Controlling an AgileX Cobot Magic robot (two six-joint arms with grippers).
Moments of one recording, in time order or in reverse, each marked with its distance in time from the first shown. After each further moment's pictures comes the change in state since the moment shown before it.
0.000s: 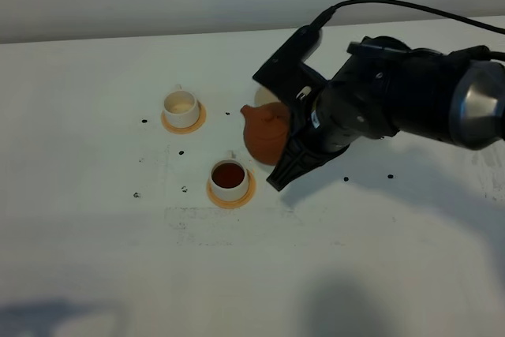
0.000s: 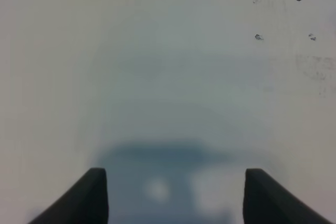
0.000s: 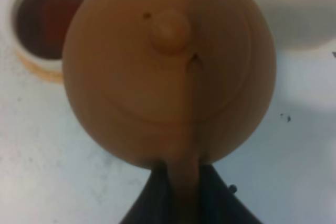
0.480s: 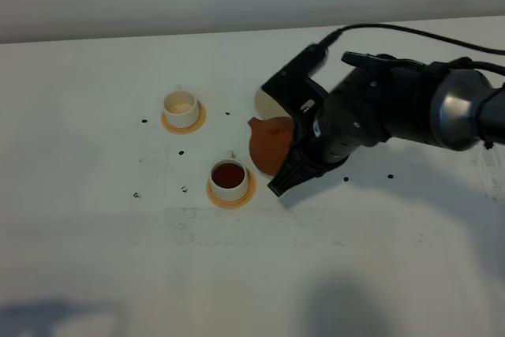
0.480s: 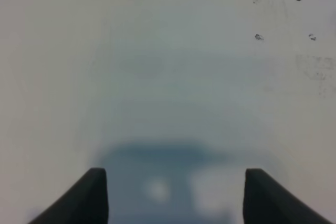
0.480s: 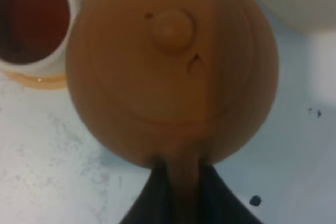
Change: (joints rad) left arm 0.000 0.000 0.000 0.000 0.000 0.000; right arm -0.048 0.072 0.044 0.076 -0.103 -0.008
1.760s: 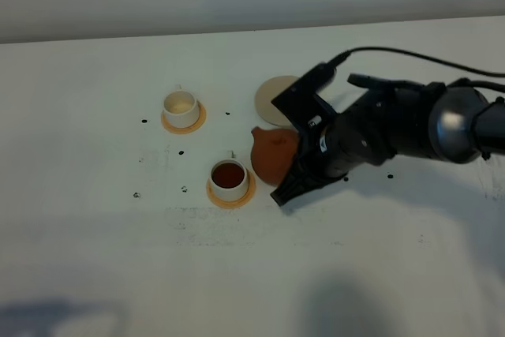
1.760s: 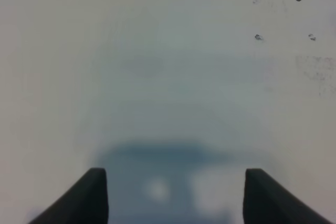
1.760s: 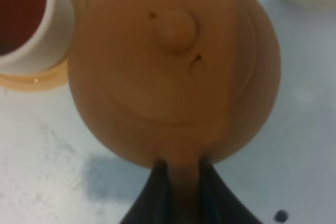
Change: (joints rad) left arm 0.000 0.000 0.000 0.000 0.000 0.000; right arm -0.018 0.033 0.057 0.043 -0.125 -0.024
